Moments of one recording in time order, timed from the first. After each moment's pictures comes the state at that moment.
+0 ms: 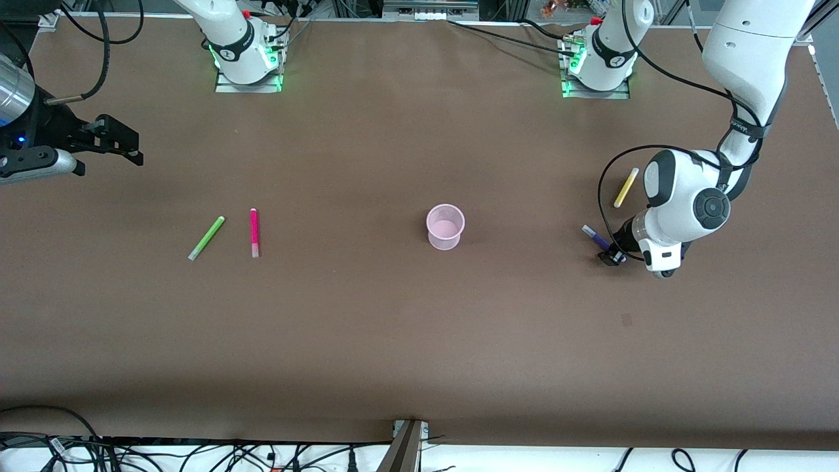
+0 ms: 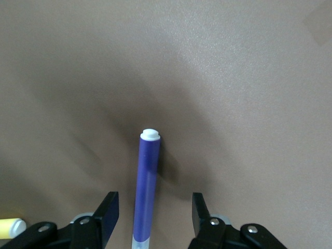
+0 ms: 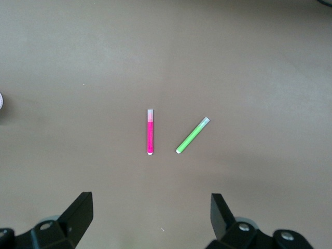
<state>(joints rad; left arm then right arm) 0.11 0.48 -0.16 -2.09 -0.07 2.46 -0.93 0.07 0.04 0.00 -1.55 0.03 1.59 -0.12</state>
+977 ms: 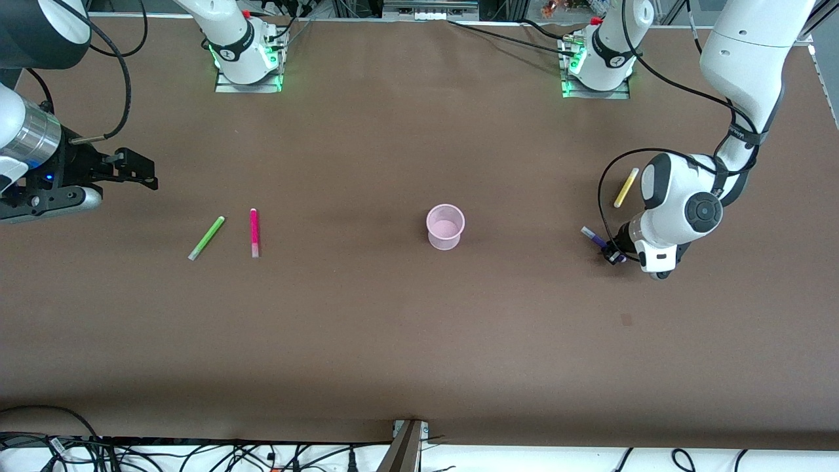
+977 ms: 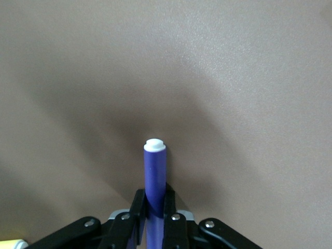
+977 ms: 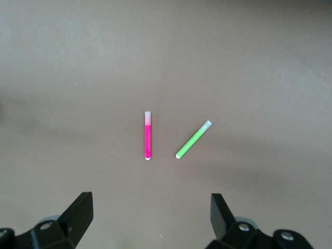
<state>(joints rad) 0.11 0.51 -0.15 -2.09 -0.01 2.47 -0.92 0.07 0.14 0.00 -1.53 0.02 1.61 -0.12</state>
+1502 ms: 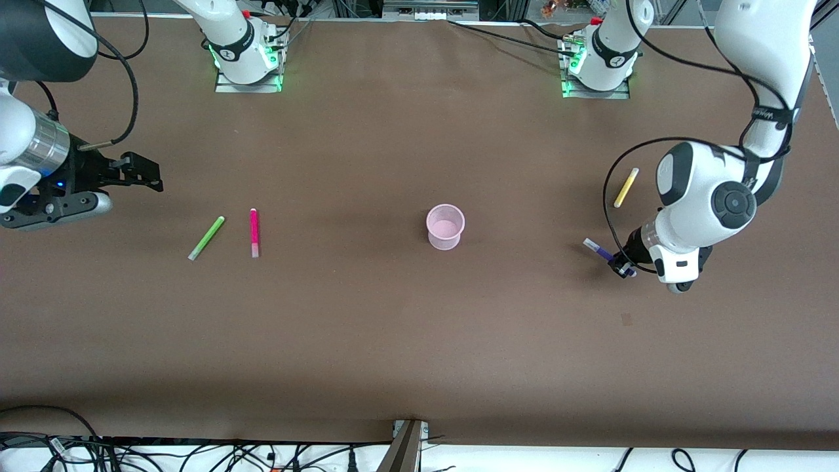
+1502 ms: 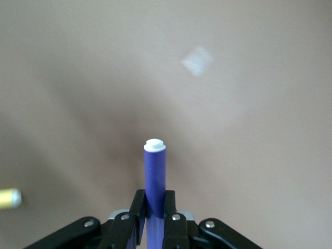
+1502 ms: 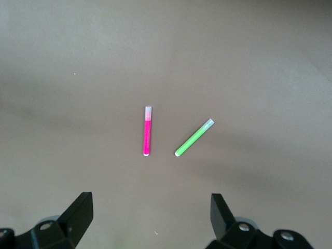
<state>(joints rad) 0.10 0.38 -0.25 -1.86 0.00 2.23 -1.07 0.07 0.18 0.00 -1.53 0.02 1.61 -0.18</state>
